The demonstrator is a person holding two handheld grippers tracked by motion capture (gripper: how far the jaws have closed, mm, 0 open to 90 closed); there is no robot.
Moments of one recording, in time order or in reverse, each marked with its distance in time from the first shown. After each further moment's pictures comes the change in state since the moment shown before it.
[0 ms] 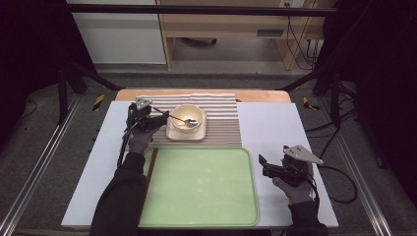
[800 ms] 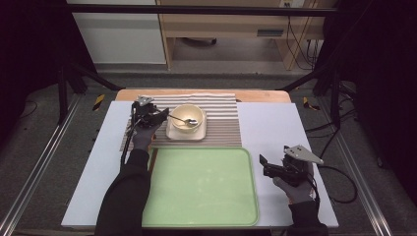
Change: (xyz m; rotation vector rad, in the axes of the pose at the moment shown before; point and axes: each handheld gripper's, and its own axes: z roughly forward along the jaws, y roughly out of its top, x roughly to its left) left arm 0.006 -0.002 0.022 0.020 -0.010 -0.056; right arm -0.002 -0.001 0.001 0.004 -0.003 -0.003
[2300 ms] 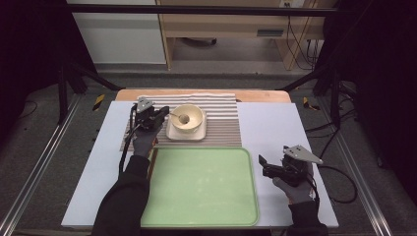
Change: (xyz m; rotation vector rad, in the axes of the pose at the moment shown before) left arm -0.027 0.004 -0.038 -0.132 -0.132 0.042; right arm 0.002 0.000 0.000 0.006 0.004 -0.003
